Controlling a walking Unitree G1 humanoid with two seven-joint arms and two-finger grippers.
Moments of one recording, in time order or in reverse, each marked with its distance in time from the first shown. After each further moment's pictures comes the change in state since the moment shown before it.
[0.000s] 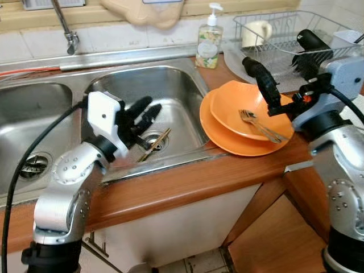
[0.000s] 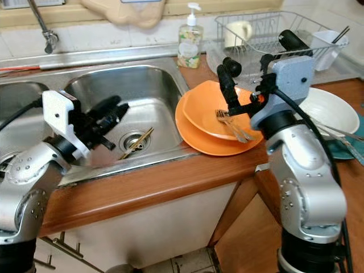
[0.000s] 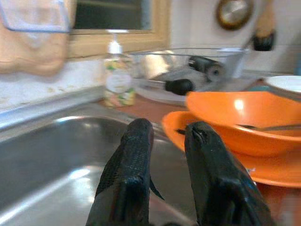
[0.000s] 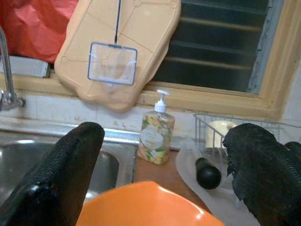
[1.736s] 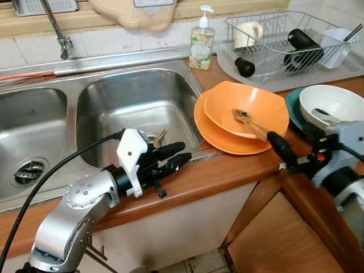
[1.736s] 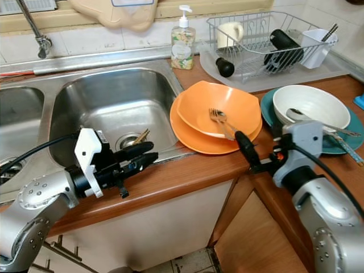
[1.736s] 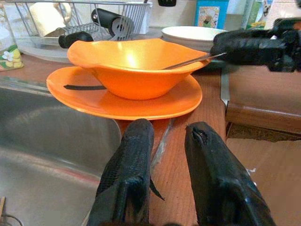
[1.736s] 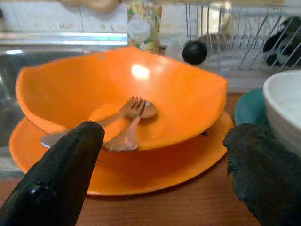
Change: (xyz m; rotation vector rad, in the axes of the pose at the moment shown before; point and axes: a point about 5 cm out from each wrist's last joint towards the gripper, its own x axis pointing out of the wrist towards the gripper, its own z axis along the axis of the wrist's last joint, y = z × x) left arm -0.016 -0.042 -0.028 -0.056 0.154 -0.331; right arm -0.067 -0.019 -0.061 0.089 0.370 0.010
